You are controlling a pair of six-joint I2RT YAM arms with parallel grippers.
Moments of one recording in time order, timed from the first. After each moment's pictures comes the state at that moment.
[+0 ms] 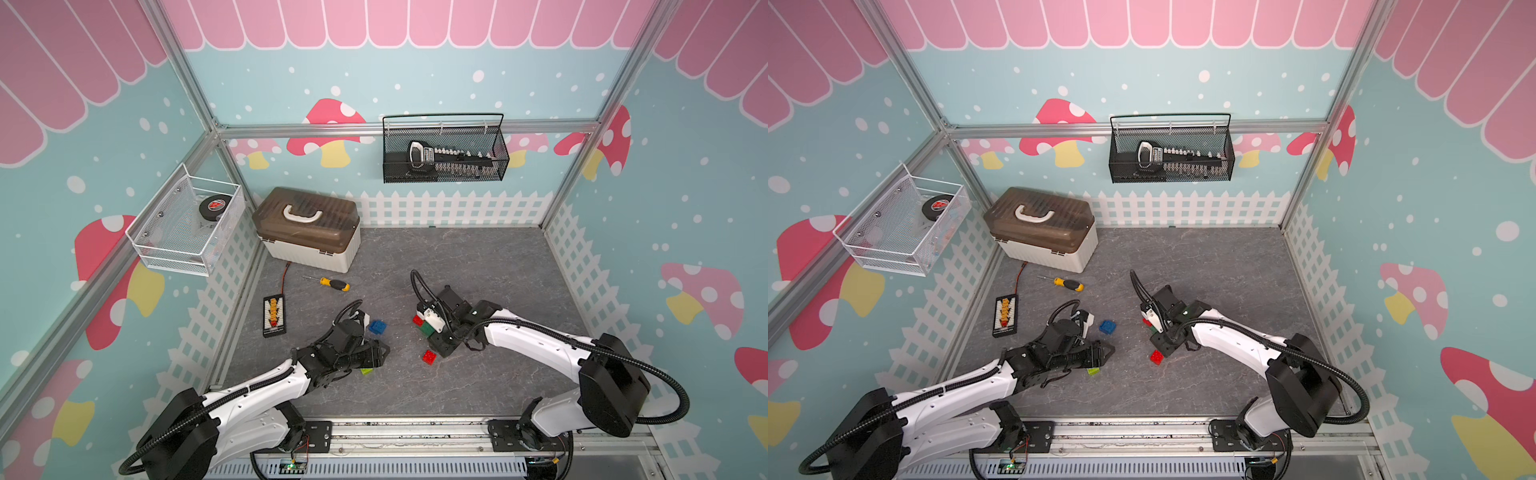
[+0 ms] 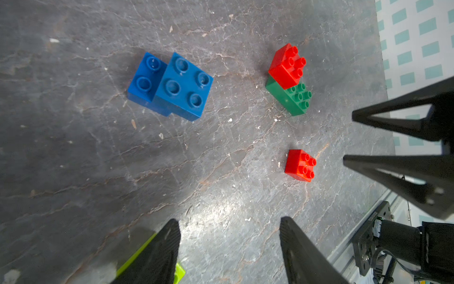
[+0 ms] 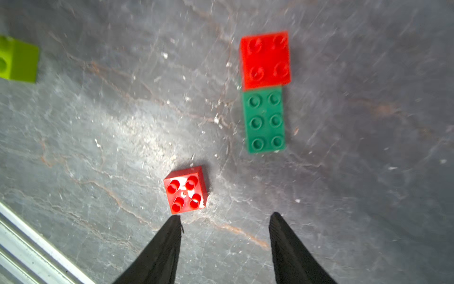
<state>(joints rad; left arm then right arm) -0.74 1.08 0.44 -0.16 0.13 -0.75 0.77 1.46 0.92 -0.71 -0.02 -0.01</state>
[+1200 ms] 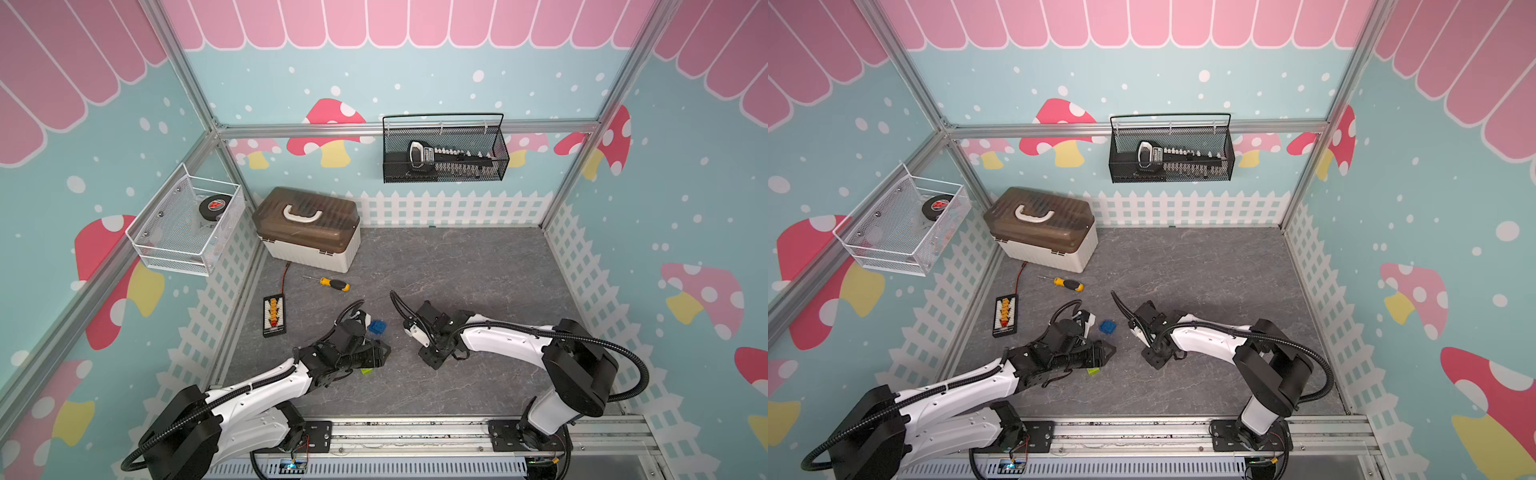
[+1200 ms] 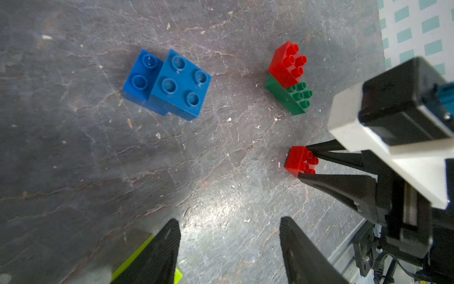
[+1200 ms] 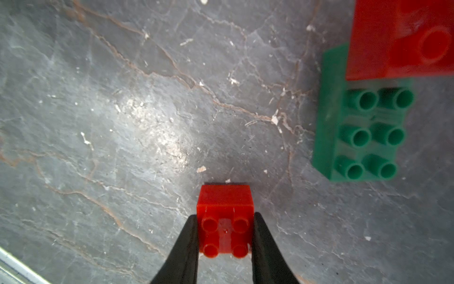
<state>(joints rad) -0.75 1.09 0.44 -0.15 0.12 -0.75 0.88 1.62 0.96 -0.68 0.00 0.00</state>
